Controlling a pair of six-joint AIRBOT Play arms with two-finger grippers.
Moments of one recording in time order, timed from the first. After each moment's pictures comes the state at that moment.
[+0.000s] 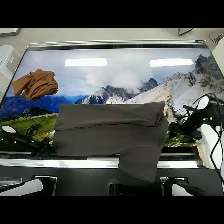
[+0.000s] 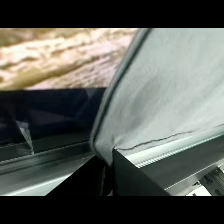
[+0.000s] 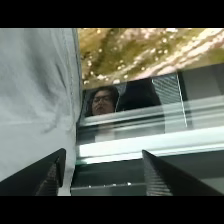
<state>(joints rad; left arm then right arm) 0.53 -1.36 0.61 1.09 -1.41 -1.17 -0.20 -1.29 0.99 -1.47 1.59 1.66</state>
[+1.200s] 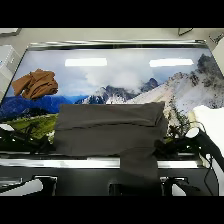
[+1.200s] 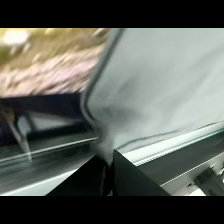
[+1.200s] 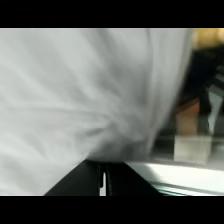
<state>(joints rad) 0.52 -1.35 0.66 1.06 -1.44 -1.16 -0.20 -1.12 0.50 -1.07 1.29 1.51</state>
